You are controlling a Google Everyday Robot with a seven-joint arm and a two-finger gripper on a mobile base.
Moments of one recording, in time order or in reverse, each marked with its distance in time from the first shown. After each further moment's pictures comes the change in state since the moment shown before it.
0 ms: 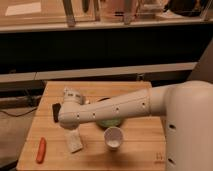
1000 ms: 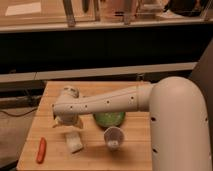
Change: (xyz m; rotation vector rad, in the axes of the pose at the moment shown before) arm 0.009 0.001 0.027 -0.096 -0.103 -0.140
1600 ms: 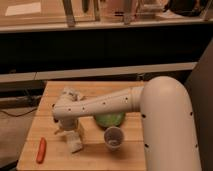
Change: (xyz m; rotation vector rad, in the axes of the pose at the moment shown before) arm -0.022 0.009 0.030 -0.072 -0.068 0.016
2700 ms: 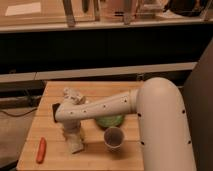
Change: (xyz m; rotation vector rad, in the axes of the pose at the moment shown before) arm -0.001 0.015 0.029 -0.010 -0.026 0.098
